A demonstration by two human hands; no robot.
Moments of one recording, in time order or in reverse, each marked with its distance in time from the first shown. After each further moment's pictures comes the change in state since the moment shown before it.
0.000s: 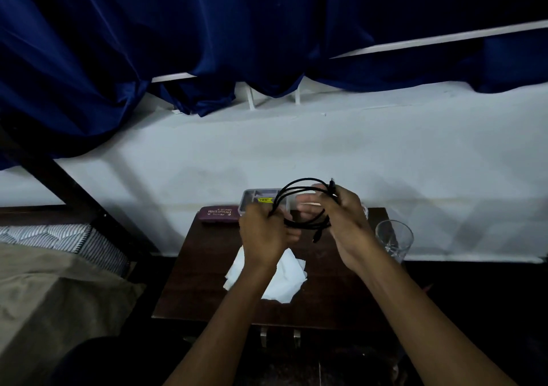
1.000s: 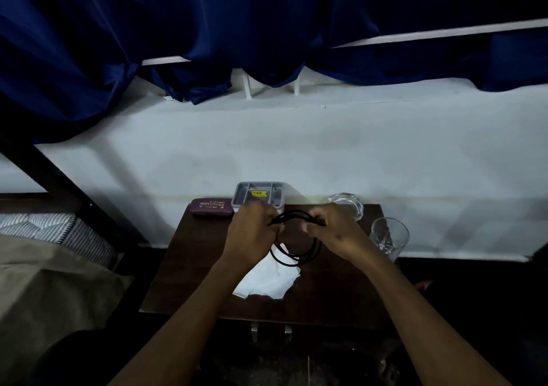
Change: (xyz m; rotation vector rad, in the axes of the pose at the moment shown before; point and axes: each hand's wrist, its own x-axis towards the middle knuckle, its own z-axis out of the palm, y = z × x) left_hand 0.042 -0.040 -0.019 0.762 -0.231 0.360; right_hand 0.020 0.029 -0.028 -0.896 -0.290 -0.153
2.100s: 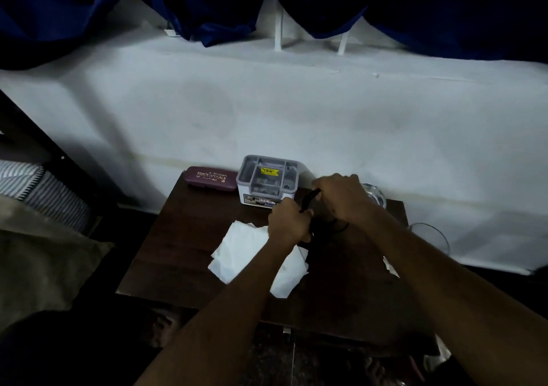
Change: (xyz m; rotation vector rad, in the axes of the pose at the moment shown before) left_hand 0.065 -0.033 0.114 -0.369 -0.168 -0.431; right_hand 0.121 0.041 0.027 -0.903 -0.156 -0.102
